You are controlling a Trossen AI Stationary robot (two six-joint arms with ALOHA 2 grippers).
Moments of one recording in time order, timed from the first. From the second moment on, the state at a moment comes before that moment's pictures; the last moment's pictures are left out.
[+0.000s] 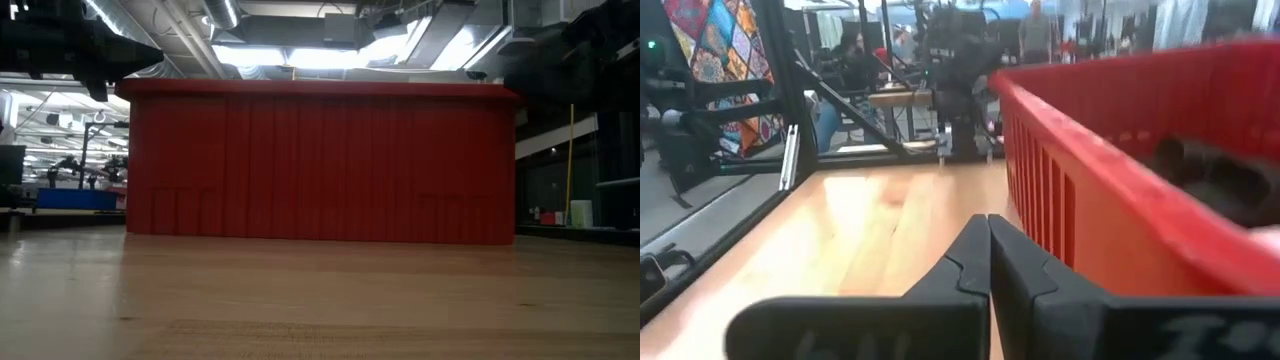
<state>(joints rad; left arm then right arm) -0.35 0.00 0.01 0.29 -0.84 0.04 0.23 0.29 0.01 0.30 0.23 0.05</state>
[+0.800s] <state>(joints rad) -0.35 0.00 0.01 0.29 -0.84 0.04 0.23 0.29 0.01 0.29 0.23 0.05</state>
